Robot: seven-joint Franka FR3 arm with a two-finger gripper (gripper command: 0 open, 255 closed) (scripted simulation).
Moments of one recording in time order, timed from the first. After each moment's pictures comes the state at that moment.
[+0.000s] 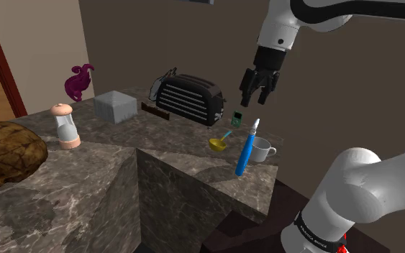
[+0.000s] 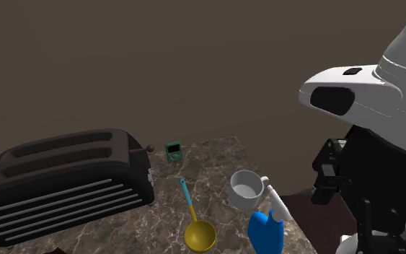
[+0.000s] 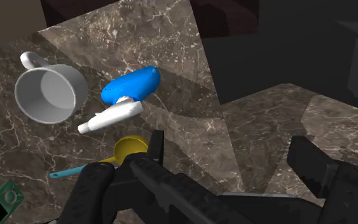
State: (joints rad) arm 0.00 -0.78 0.05 -2.36 0.12 1.59 0.15
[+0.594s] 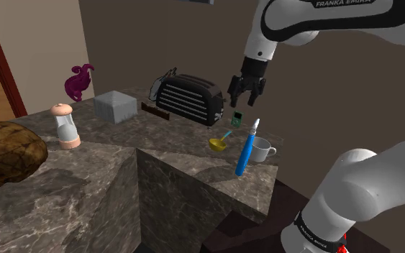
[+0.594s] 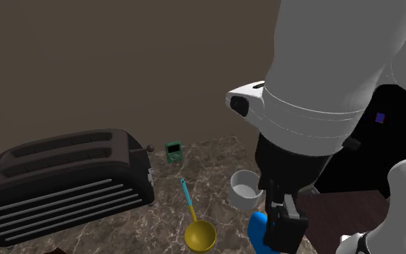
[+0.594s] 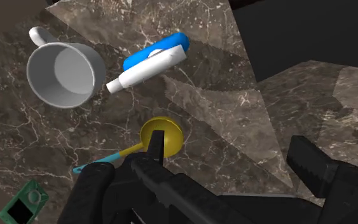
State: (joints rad) arm -0.07 -0.60 0.00 -2.35 0.07 1.75 0.14
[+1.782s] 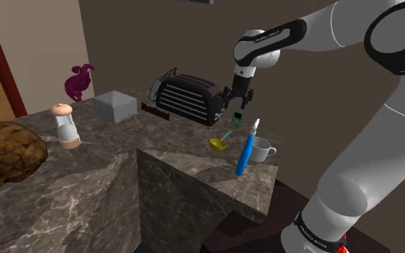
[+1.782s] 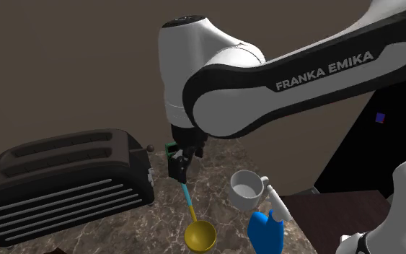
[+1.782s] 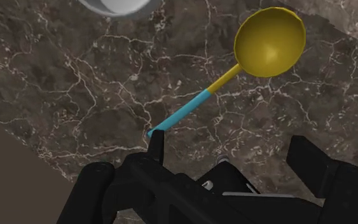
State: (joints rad) arm -0.22 -0.06 -0.16 -2.11 0.02 2.03 0.13
